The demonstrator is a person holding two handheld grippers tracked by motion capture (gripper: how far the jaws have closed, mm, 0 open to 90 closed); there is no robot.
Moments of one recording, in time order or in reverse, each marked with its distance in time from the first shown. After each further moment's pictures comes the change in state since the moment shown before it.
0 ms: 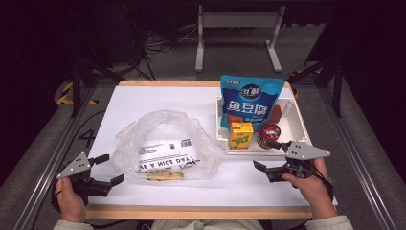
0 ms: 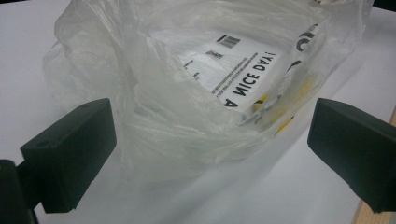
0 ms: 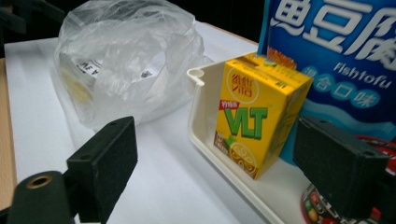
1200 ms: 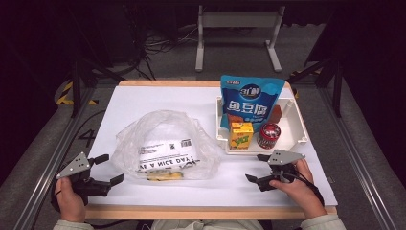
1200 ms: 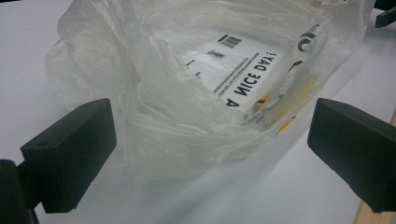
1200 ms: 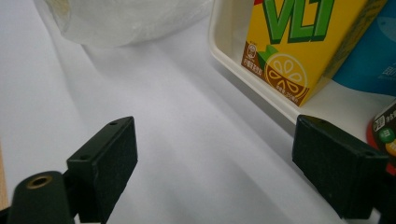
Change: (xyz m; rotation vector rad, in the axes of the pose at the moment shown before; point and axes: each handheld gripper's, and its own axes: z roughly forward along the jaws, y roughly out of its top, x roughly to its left) left arm 0.001 -0.001 0.000 -0.006 0.002 -0.008; right arm 0.007 -0.038 0.033 0.247 0.054 0.034
